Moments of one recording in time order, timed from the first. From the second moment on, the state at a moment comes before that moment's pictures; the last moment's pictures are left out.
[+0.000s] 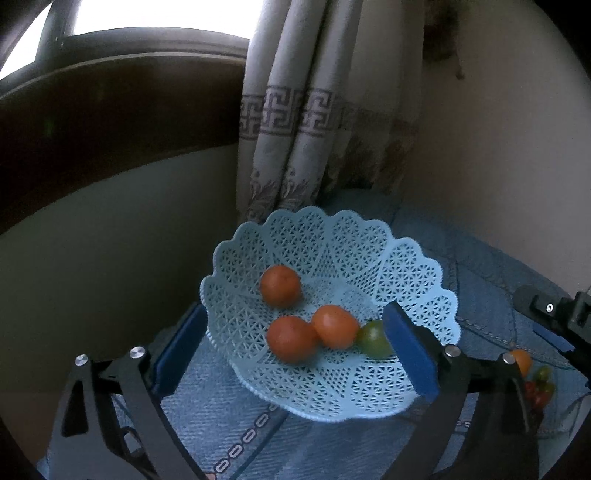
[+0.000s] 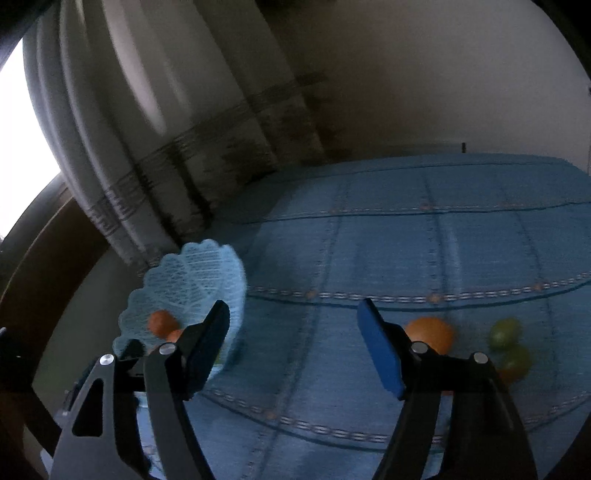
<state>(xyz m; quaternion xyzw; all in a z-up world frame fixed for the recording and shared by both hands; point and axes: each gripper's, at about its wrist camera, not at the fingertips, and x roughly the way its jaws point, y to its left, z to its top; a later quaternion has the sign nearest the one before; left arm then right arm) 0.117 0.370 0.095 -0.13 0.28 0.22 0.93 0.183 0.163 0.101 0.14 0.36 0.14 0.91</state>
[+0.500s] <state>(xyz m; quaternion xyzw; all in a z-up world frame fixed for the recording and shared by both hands) 0.111 0.326 0.103 -0.07 0.26 0.15 0.95 0.173 0.063 0.079 0.14 0.39 0.04 0.91</state>
